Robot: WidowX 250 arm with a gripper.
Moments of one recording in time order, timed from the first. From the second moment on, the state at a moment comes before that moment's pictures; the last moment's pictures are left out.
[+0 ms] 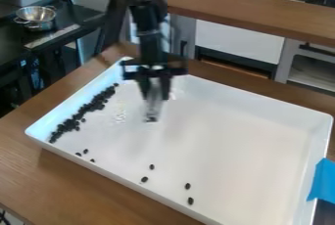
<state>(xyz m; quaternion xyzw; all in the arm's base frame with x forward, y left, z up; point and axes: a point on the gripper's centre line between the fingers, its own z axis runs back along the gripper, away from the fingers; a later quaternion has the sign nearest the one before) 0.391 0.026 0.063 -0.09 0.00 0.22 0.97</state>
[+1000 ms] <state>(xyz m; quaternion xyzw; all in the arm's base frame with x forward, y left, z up) 0.343 -0.105 0.036 -0.09 -0.05 0.11 0.99</state>
